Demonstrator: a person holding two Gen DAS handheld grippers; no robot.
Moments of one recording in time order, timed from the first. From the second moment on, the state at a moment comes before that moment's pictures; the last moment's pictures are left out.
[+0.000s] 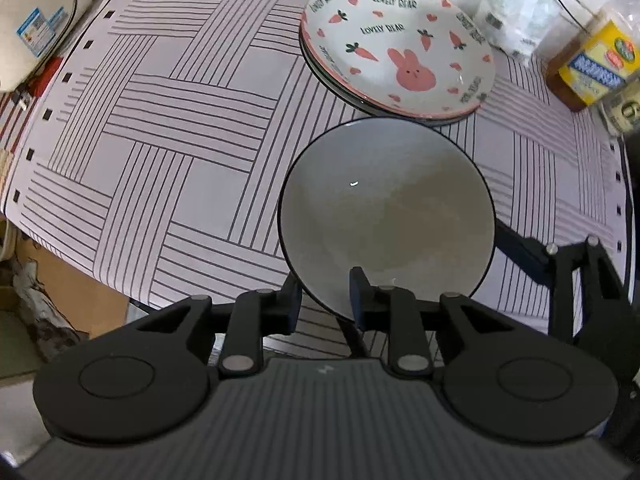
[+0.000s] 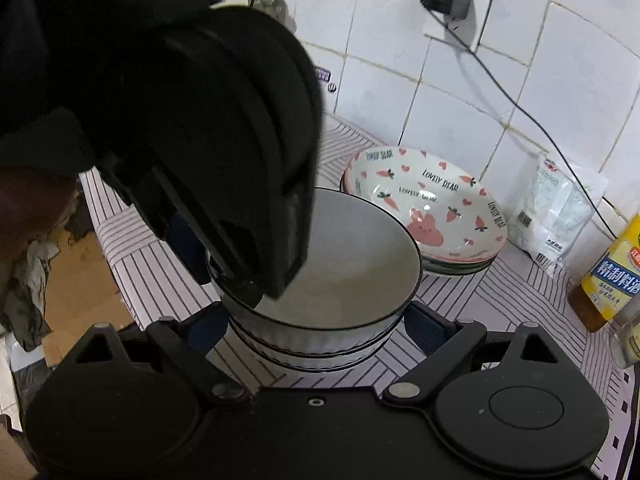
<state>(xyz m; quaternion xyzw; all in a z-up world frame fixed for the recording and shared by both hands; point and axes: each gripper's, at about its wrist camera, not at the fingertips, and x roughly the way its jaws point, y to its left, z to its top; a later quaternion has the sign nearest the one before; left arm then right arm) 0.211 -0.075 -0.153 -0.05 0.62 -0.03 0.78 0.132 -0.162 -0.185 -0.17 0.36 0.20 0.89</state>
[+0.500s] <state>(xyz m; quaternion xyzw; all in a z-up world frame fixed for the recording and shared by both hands) 0.182 -0.077 -0.124 -0.05 0.57 -0.06 0.82 0.110 -0.183 -0.174 -0.11 0.34 0.21 0.91</state>
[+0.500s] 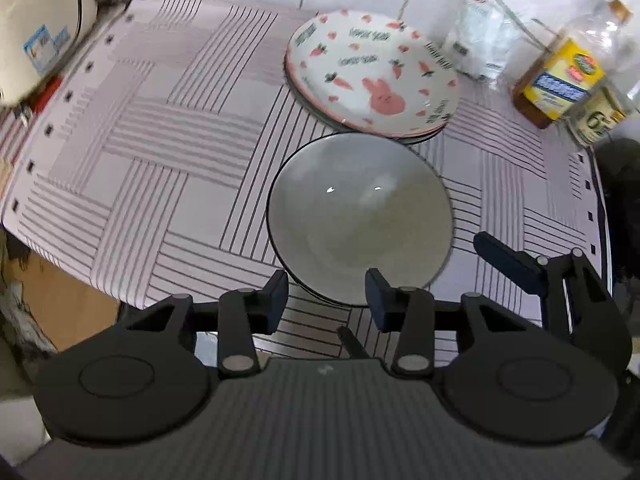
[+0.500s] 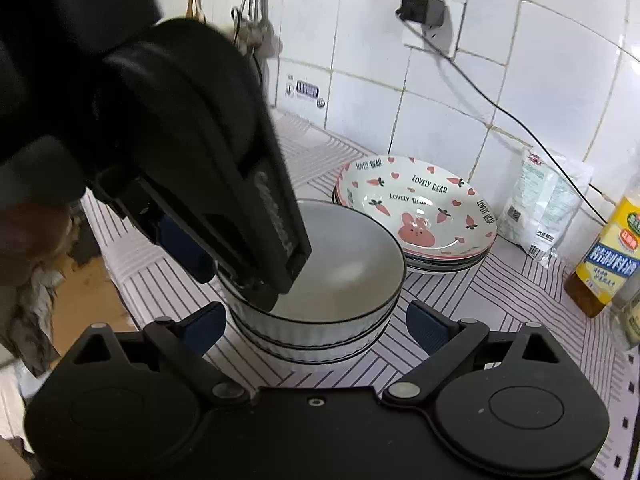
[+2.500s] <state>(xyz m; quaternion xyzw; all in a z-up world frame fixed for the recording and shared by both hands) 0.210 -0.022 -0.209 -0.20 0.52 -0.15 0.82 0.146 -0.176 -0.270 0.05 0.31 0.17 0.93</state>
